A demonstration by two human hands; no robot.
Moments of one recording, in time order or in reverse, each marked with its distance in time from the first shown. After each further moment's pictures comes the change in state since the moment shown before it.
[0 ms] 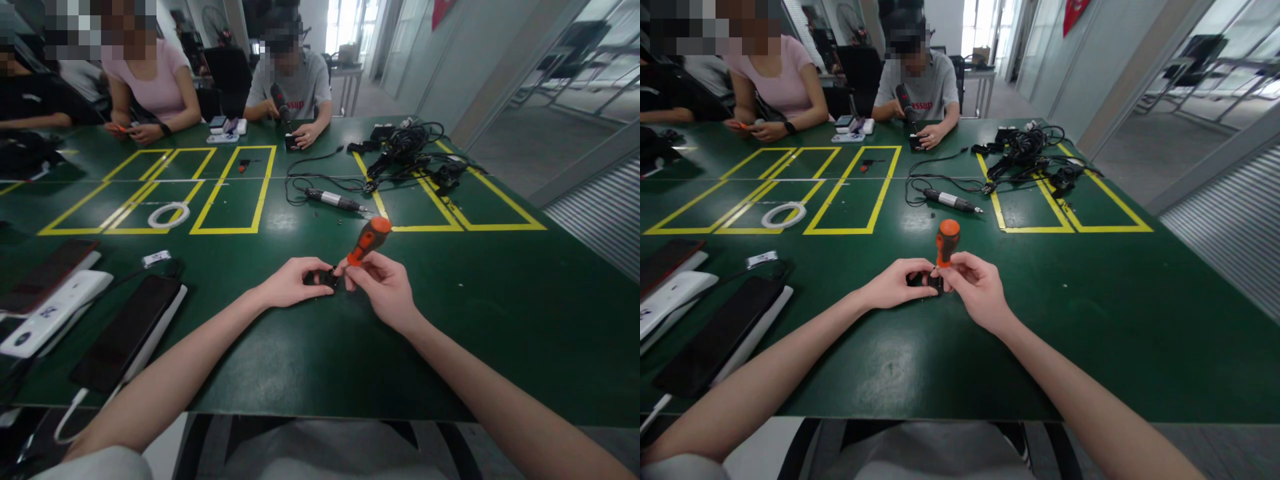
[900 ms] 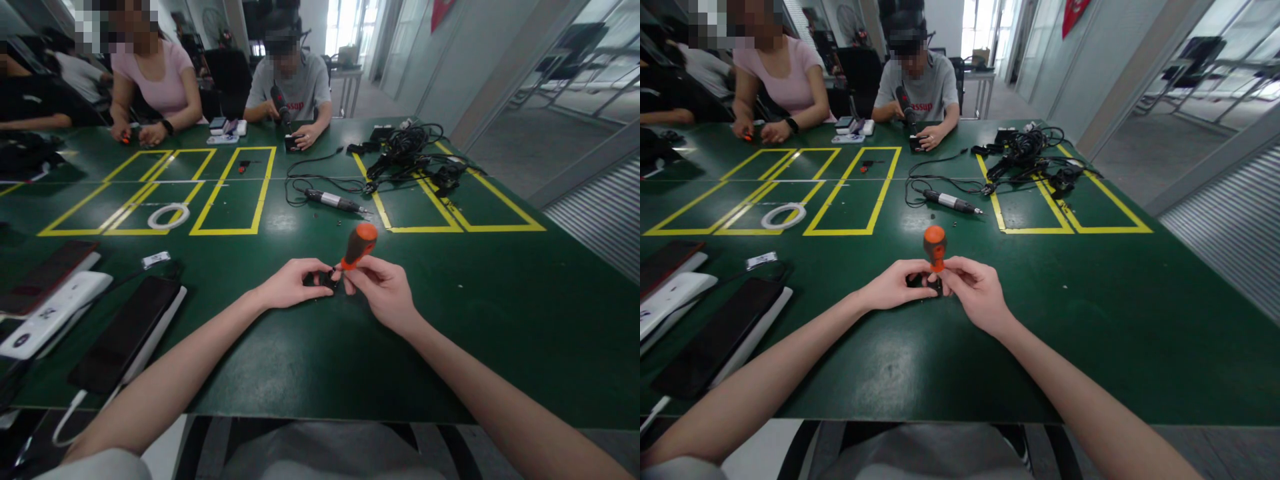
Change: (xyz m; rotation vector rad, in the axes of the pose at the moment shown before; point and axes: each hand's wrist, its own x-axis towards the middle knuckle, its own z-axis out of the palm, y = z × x) left_hand 0.000 0.000 0.000 -0.031 -0.013 0.029; right_hand -0.001 -0.002 0.001 -0.036 -0.018 -0.020
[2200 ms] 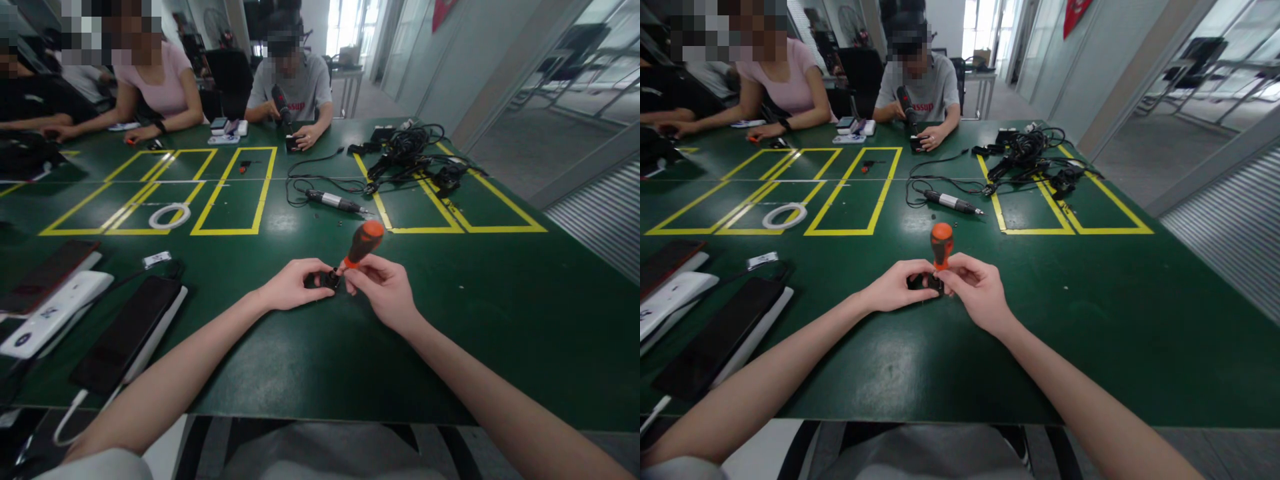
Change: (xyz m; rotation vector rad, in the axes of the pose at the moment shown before) left_hand -0.001 0.000 0.002 0.080 0.035 0.034; right_hand 0.001 0.002 -0.001 0.074 0.011 0.031
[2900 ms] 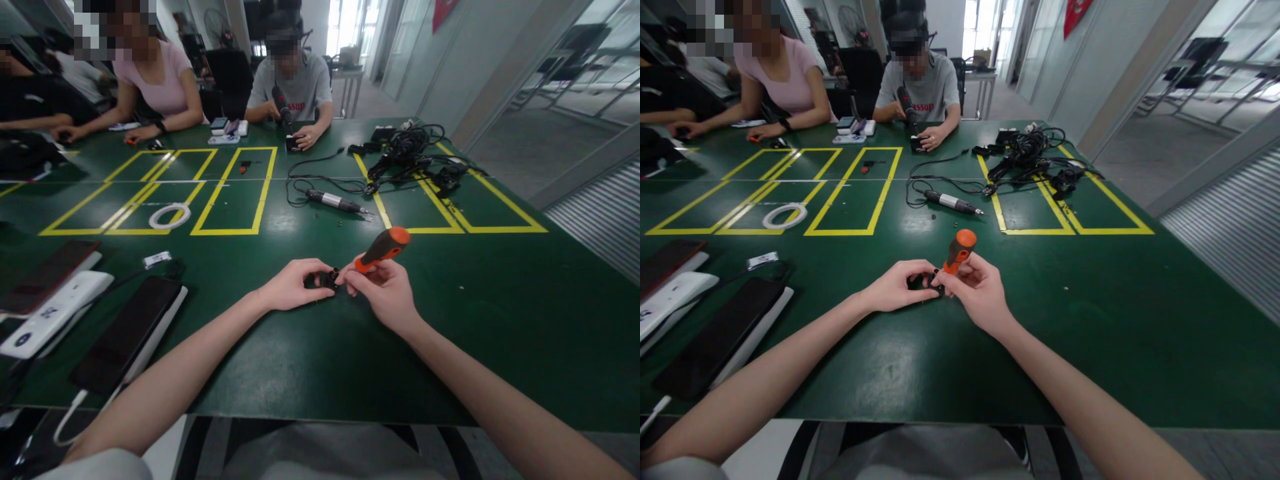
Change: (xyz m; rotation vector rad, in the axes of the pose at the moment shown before) left_hand 0.000 0.000 -0.001 0.000 0.008 0.013; right_hand -0.002 0.000 0.003 0.003 0.055 0.030
